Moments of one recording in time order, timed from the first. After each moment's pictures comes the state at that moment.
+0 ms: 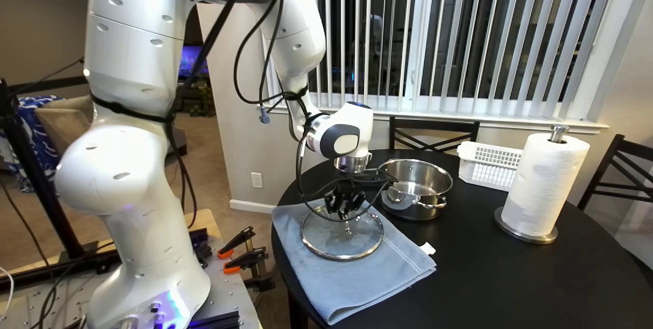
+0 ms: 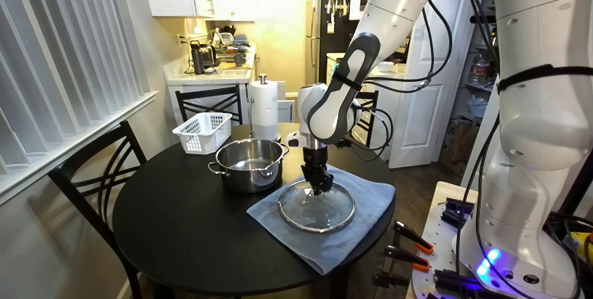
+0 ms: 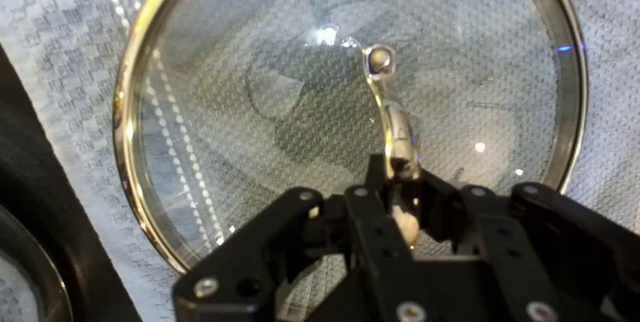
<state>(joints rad) -0.20 0.34 0.20 -2.45 -0.09 2.67 -1.17</state>
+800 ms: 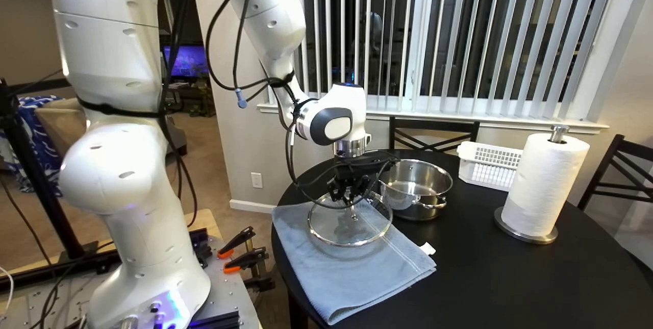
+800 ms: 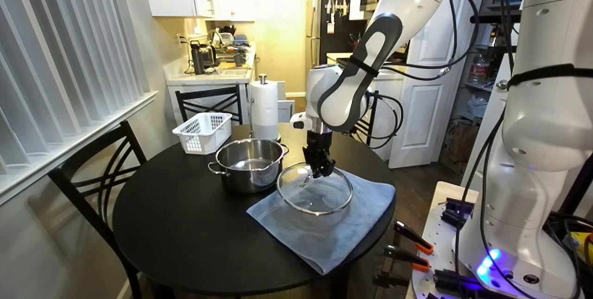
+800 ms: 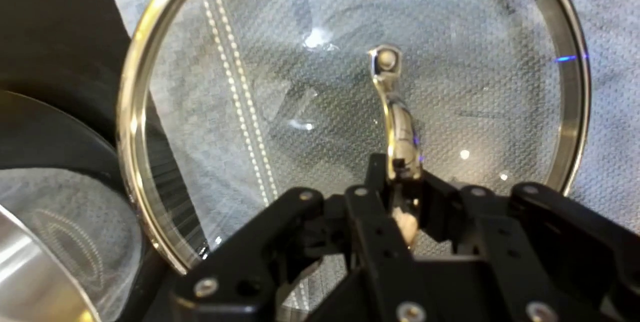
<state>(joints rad) -0.16 0.15 0.15 -2.56 -0.09 2.74 -1.17</state>
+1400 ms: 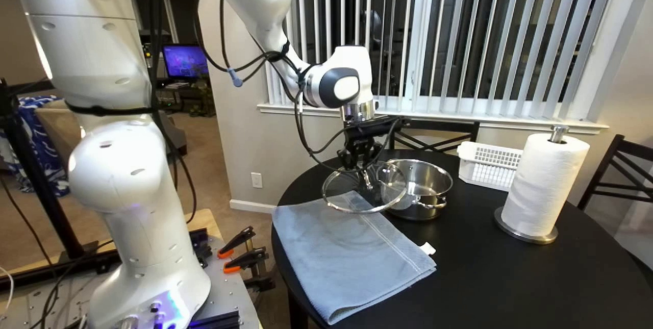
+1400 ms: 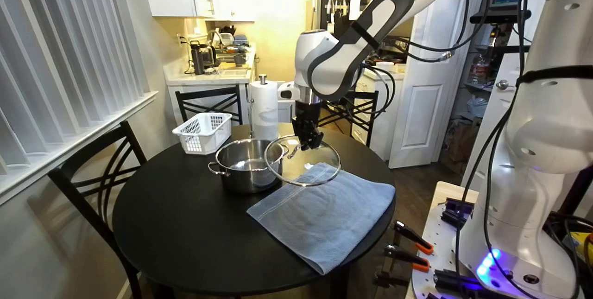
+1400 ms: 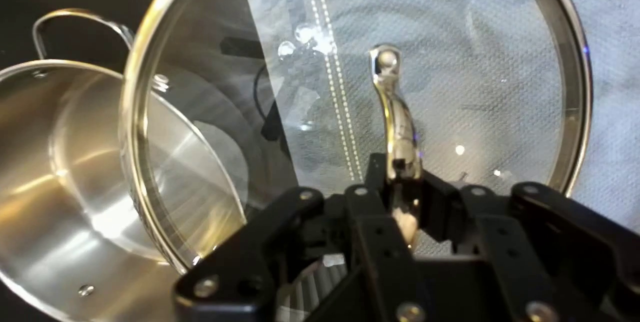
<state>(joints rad) -0.06 0.03 0.08 -2.44 -0.15 2.57 -1.08</state>
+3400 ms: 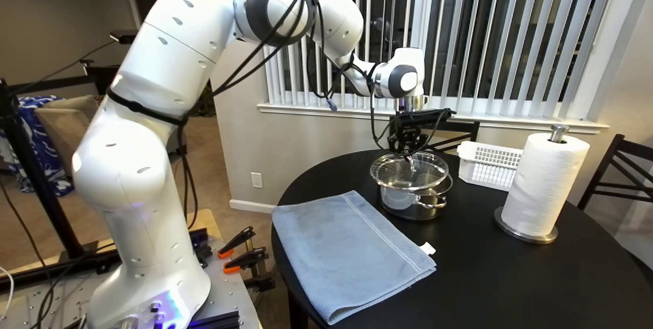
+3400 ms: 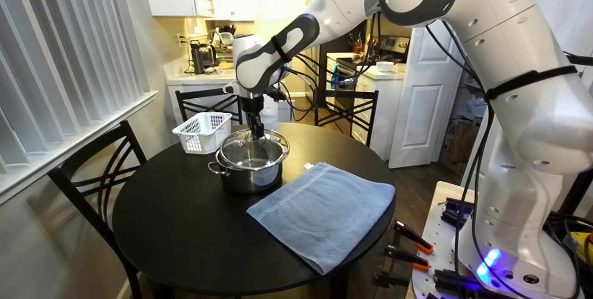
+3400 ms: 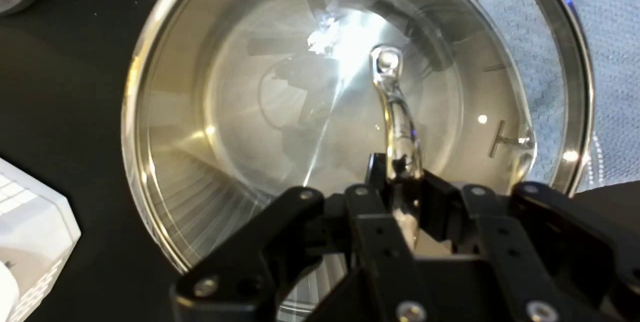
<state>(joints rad) -0.01 0.62 0.06 -1.56 -0.16 2.24 -0.94</state>
